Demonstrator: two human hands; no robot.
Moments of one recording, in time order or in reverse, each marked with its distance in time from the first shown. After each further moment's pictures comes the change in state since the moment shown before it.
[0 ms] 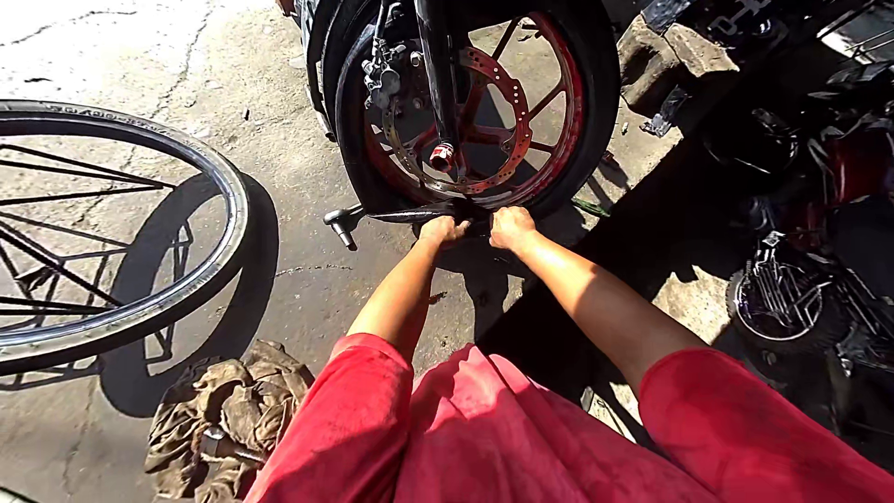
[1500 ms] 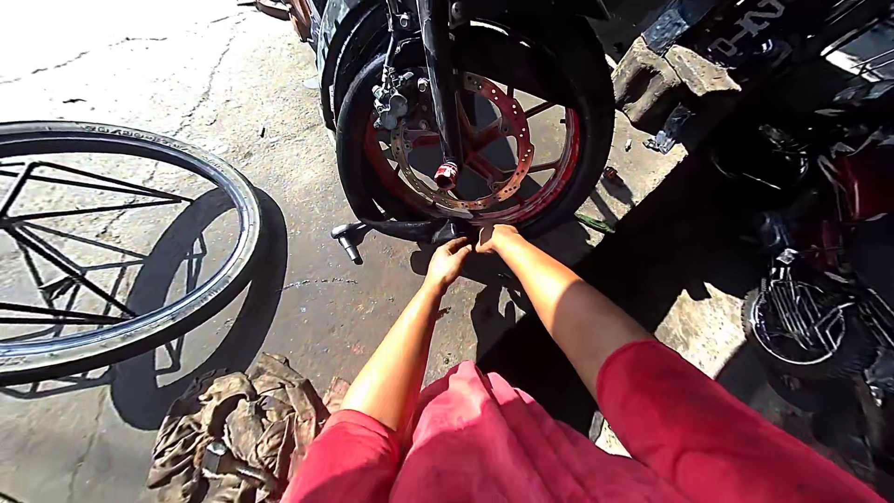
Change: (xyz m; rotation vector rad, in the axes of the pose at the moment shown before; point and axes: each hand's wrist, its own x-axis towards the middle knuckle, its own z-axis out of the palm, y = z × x) left_hand -0.041 -0.007 0.033 -1.019 0.123 0.048; right_hand 0.046 -0.022 -0.004 0.184 -0.195 -0.001
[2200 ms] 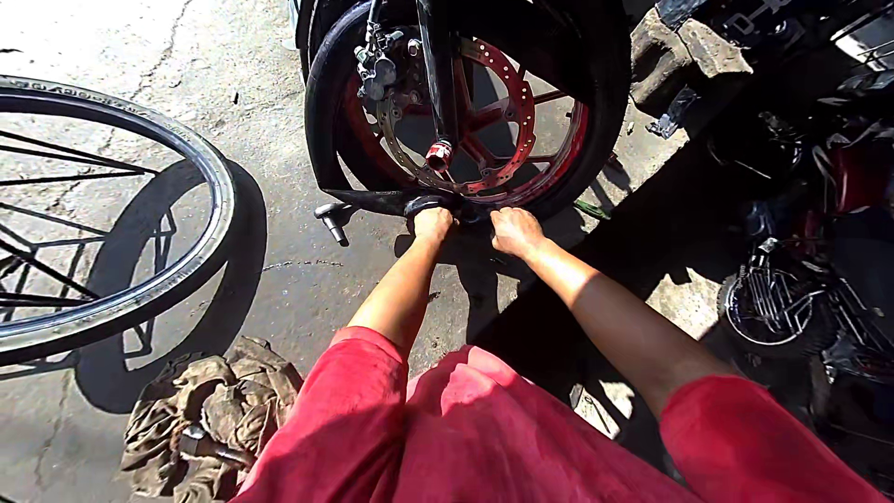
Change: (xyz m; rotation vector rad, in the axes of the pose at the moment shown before) left_hand 0.046 0.039 0.006 1.137 0.066 -0.106; right_hand -0.038 0.051 0.013 -0.172 0.356 -0.208
